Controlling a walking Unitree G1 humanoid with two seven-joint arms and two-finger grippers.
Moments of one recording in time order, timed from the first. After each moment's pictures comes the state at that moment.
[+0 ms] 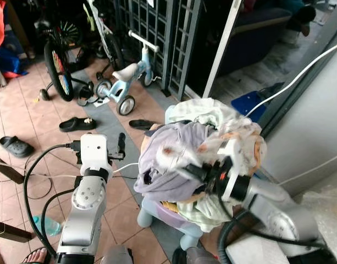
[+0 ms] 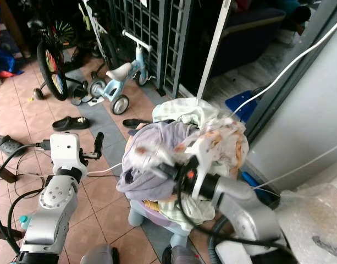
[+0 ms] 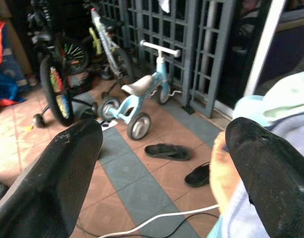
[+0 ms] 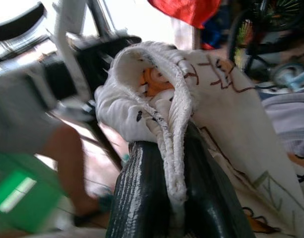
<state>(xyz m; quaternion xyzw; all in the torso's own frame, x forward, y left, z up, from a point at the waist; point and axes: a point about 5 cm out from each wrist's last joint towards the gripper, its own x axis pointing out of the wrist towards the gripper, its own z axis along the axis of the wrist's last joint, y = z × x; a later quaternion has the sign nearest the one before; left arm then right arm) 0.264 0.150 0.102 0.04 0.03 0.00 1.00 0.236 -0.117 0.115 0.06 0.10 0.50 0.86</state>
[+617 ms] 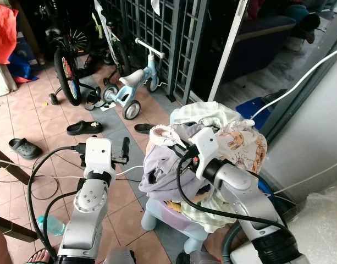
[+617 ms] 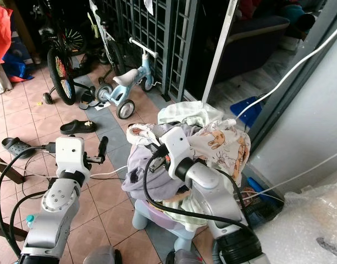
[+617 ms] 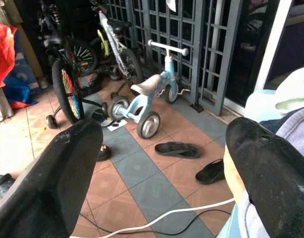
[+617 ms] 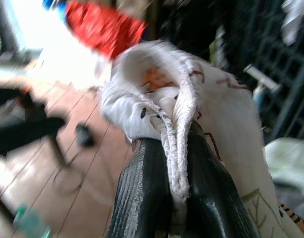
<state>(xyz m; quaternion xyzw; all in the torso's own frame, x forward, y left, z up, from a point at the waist) 0.258 0.152 0.097 0.06 0.04 0.00 1.00 0.283 -0.080 0.133 0.01 0.00 0.31 0.95</state>
